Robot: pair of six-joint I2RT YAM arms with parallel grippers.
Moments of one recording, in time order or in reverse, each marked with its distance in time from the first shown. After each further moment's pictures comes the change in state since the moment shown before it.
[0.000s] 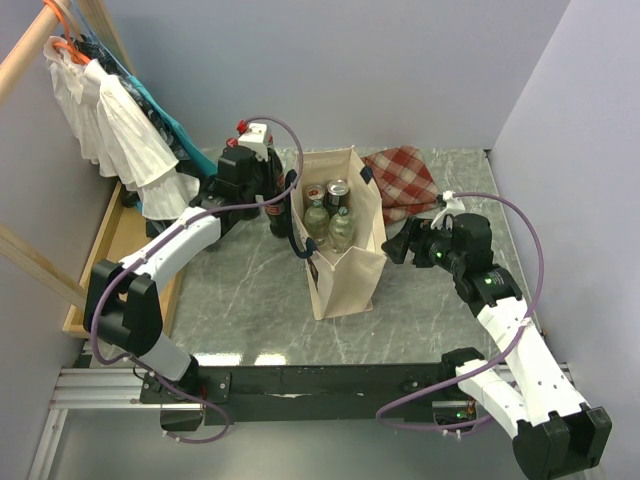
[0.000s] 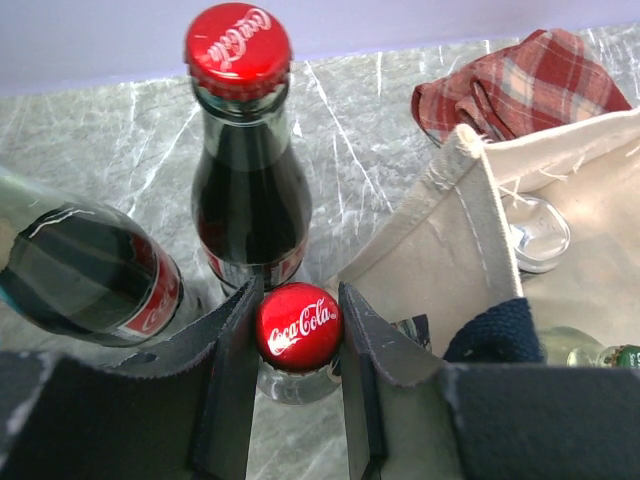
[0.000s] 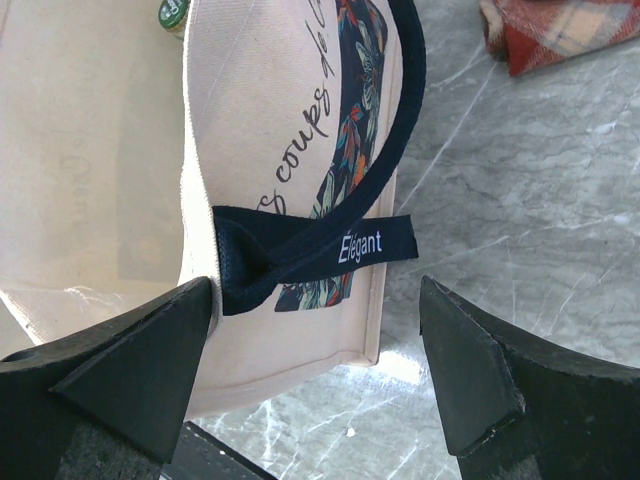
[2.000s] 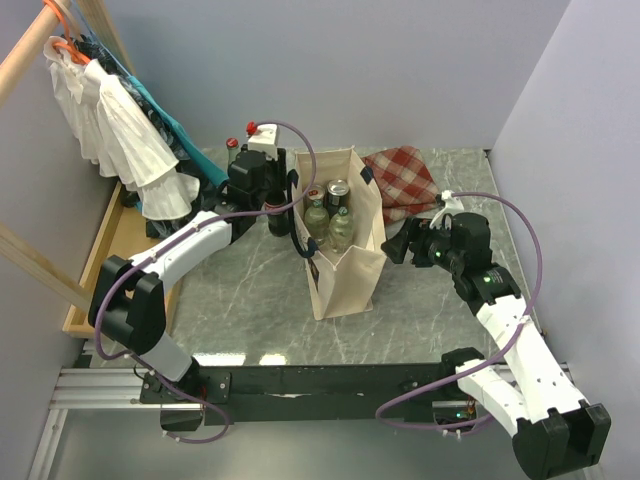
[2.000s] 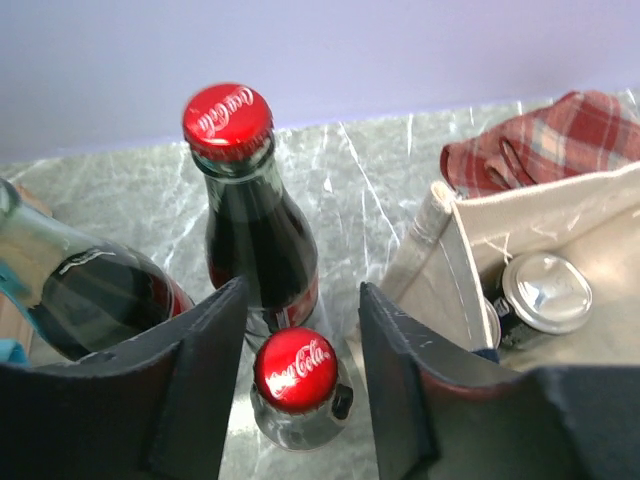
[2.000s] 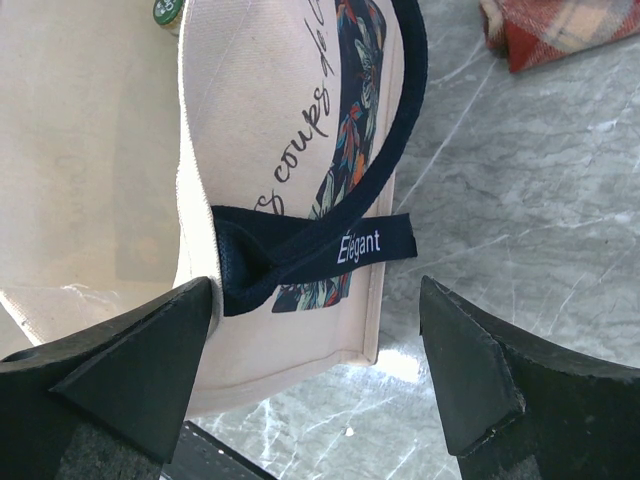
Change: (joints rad) left arm -0.080 0.026 -0.025 0.151 -0.200 0.071; right arm 0.000 0.012 0.000 0.002 -0.001 -0.002
